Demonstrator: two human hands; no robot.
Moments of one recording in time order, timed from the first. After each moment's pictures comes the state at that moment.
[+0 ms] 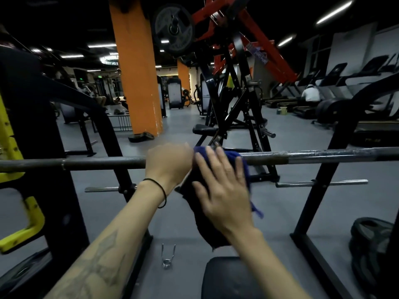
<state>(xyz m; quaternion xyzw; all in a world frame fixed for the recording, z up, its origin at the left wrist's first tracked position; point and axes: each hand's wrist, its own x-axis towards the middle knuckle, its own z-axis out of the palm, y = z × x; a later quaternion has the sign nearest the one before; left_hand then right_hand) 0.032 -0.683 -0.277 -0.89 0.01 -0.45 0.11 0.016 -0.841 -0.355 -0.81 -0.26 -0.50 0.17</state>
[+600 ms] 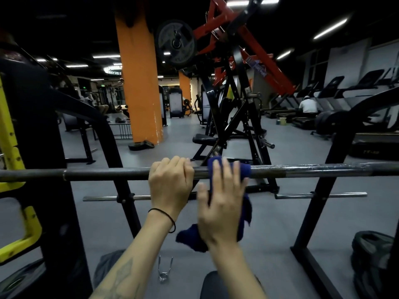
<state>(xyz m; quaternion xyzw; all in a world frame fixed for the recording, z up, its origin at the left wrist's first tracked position) 0.026 -0.696 -0.303 -0.81 -0.01 -0.59 0.01 0.005 -0.814 -0.349 -0.79 -0.16 -0.48 0.36</state>
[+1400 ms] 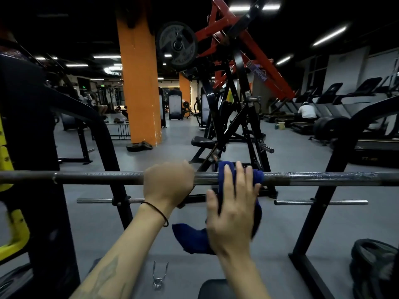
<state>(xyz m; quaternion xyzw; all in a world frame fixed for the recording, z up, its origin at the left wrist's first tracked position) 0.029 -0.691 -0.281 -0.84 -0.02 -0.54 0.02 0.015 -0.836 -0.350 -0.79 -0.15 -0.49 0.34</state>
